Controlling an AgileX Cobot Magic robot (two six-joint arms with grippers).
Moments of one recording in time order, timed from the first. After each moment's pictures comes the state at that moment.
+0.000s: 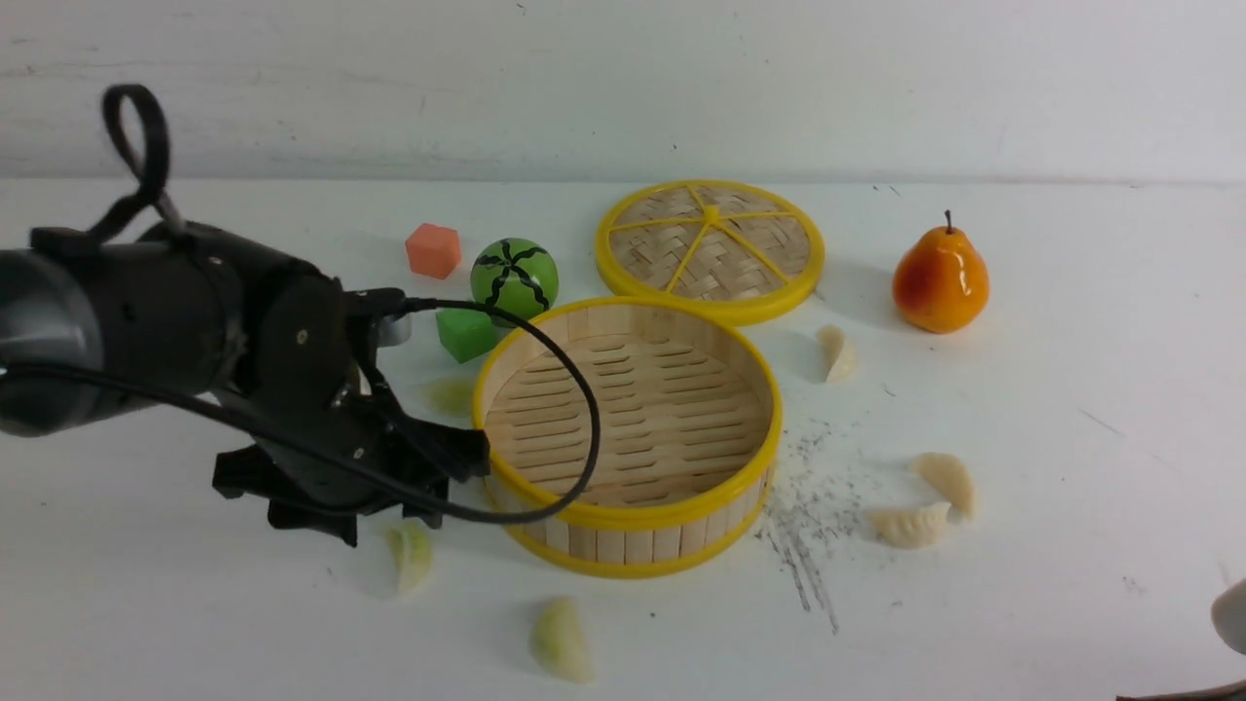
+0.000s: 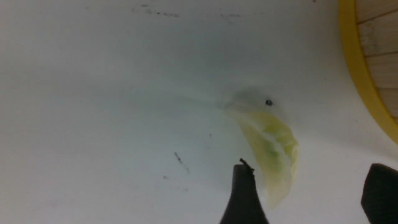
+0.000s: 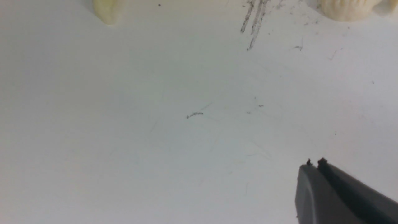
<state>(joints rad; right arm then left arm) 0.14 0.74 -0.41 0.59 0.66 -0.57 -0.38 1.76 -1.11 0.10 0.61 -0.51</state>
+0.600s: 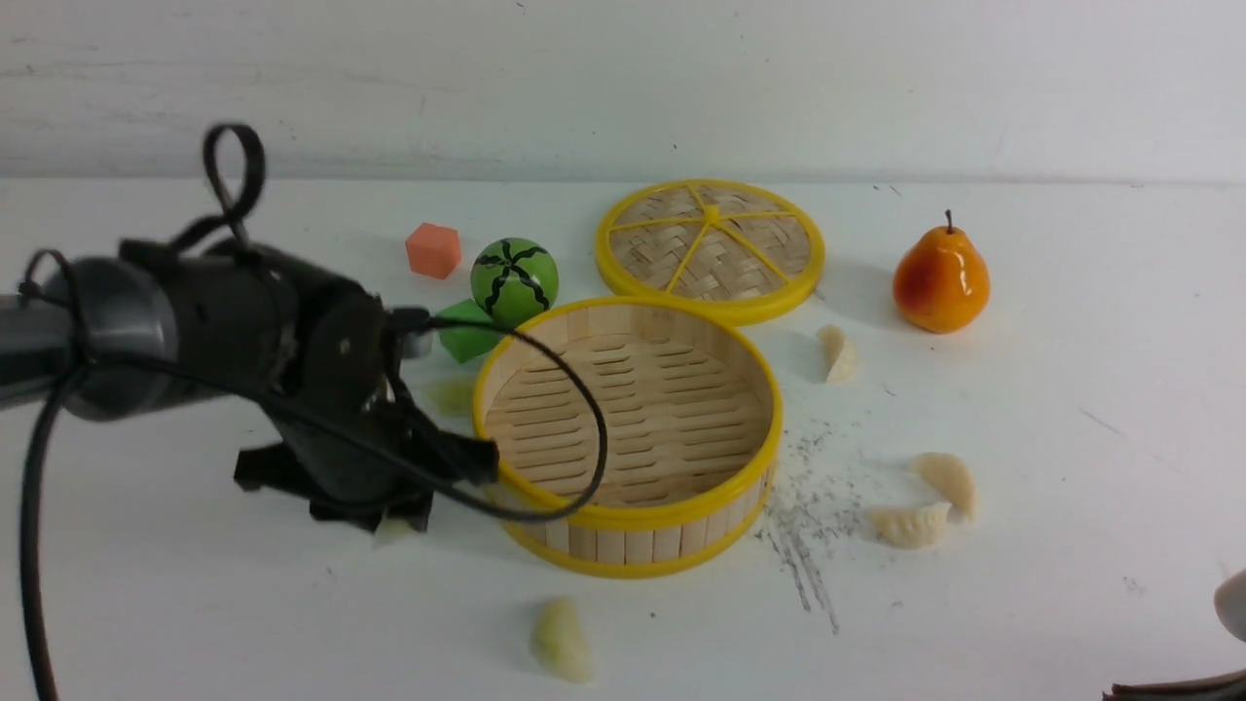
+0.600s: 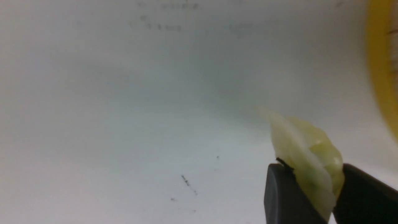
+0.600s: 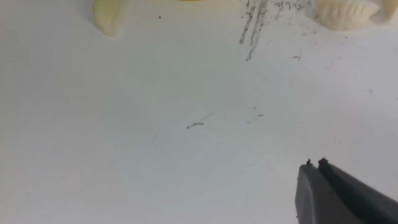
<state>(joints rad) 0.14 0.74 -0.41 0.61 0.64 -0.58 -0.38 1.76 -1.20 0.13 0.69 -0.49</state>
